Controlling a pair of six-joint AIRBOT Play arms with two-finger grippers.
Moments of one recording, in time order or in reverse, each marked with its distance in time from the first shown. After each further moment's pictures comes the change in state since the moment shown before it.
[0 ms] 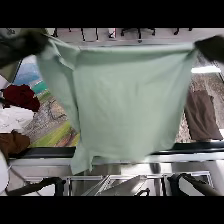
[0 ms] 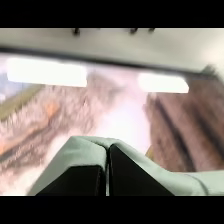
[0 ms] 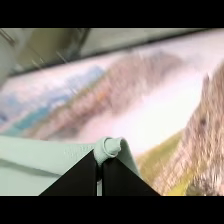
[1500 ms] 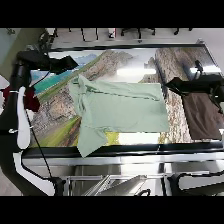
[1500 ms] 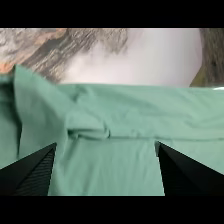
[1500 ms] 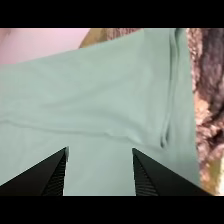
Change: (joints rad) left arm 0.060 -0.368 0.271 0.027 0.345 -0.033; right arm -0.084 -0.399 -0.087 -0.080 -0.063 -0.004
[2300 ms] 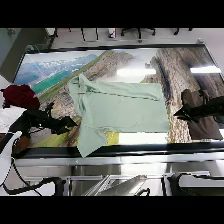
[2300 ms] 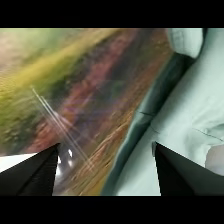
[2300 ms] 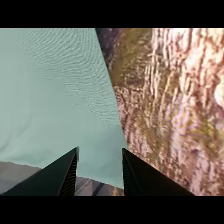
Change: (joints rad) left arm 0.138 0.419 -1.201 -0.054 -0.101 0.084; right arm -0.195 0.089 -0.280 -0.151 -0.280 -0.050
